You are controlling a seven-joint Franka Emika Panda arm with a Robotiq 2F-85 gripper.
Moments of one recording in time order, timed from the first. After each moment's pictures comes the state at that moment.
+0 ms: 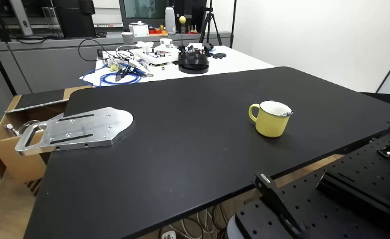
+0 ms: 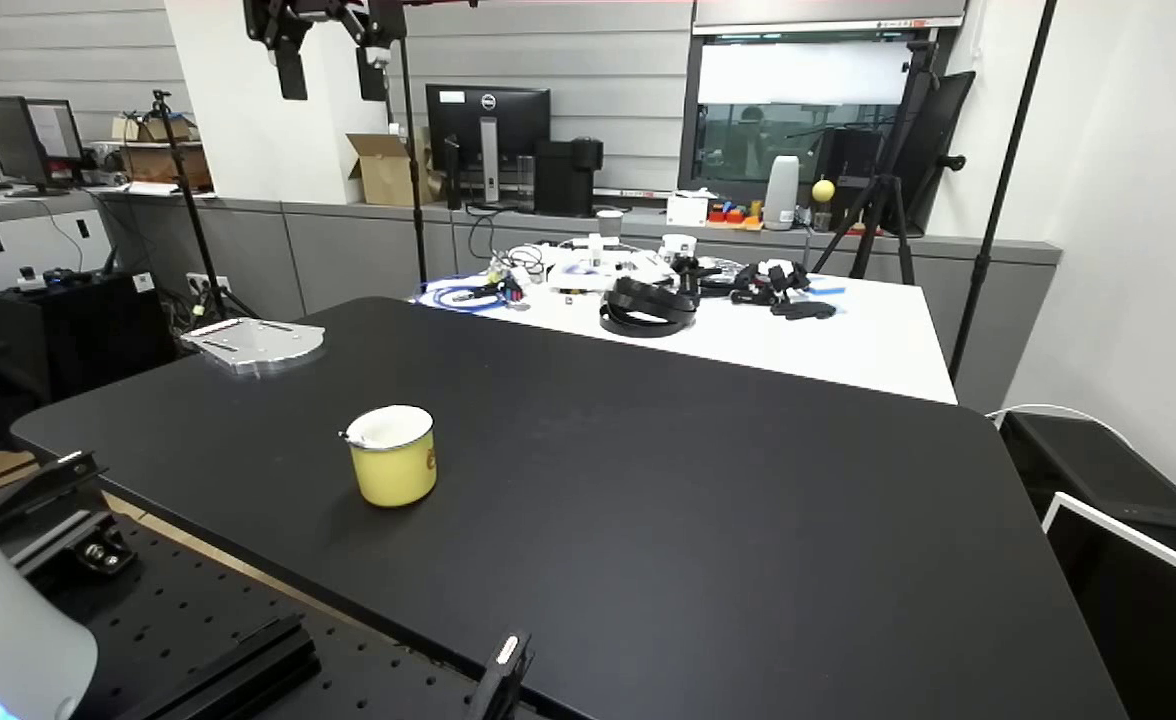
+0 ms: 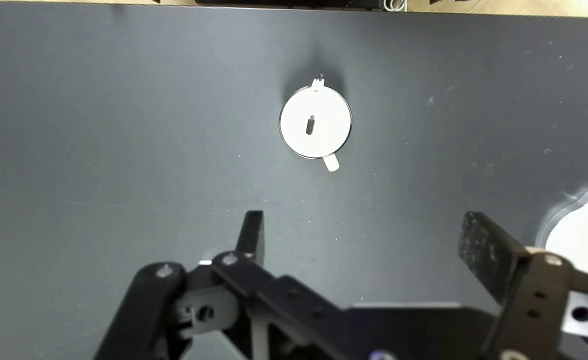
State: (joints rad) arm -0.01 -0.60 0.00 -2.50 0.02 1.89 0.00
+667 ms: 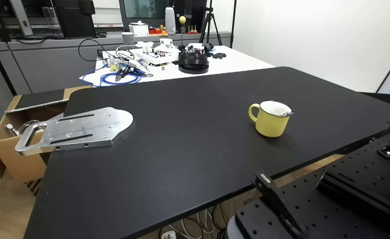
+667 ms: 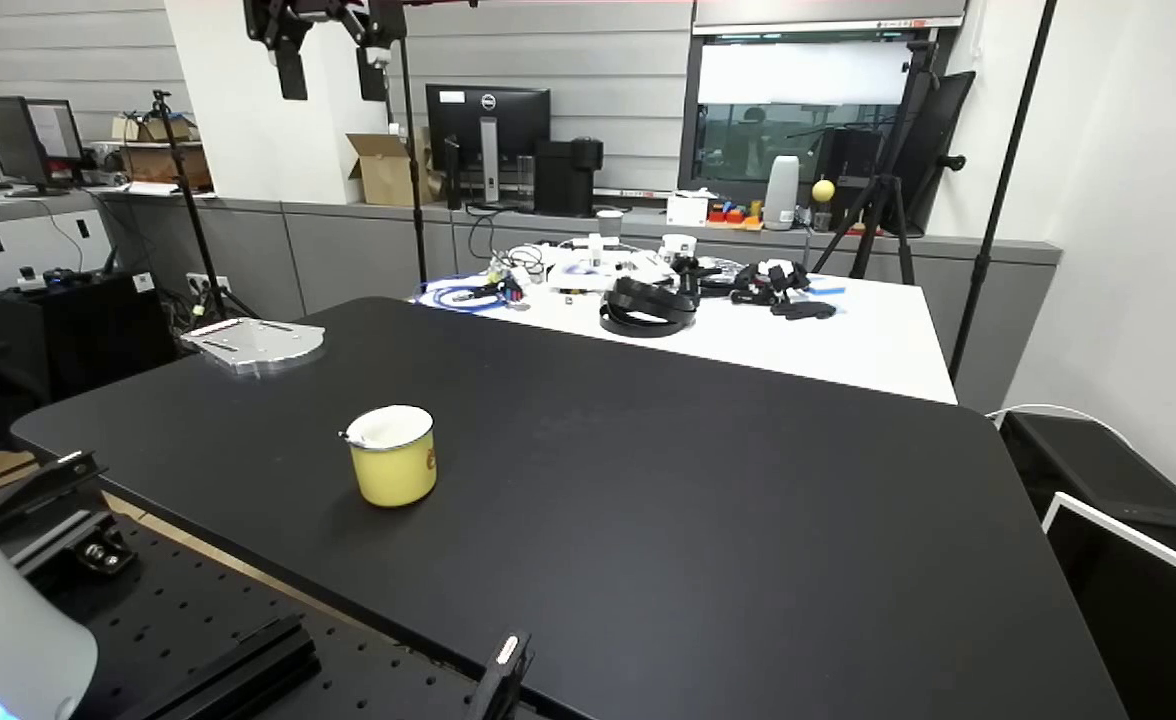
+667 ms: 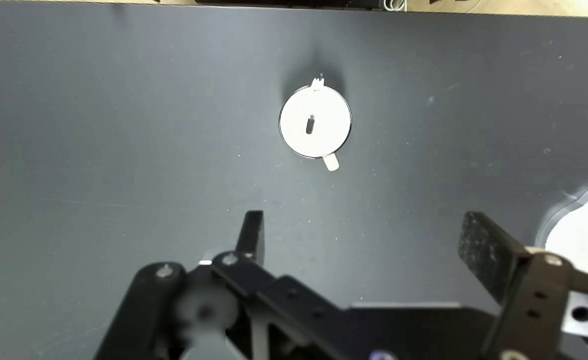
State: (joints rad) arm -0.01 -0.60 0.00 -2.50 0.02 1.90 0.00
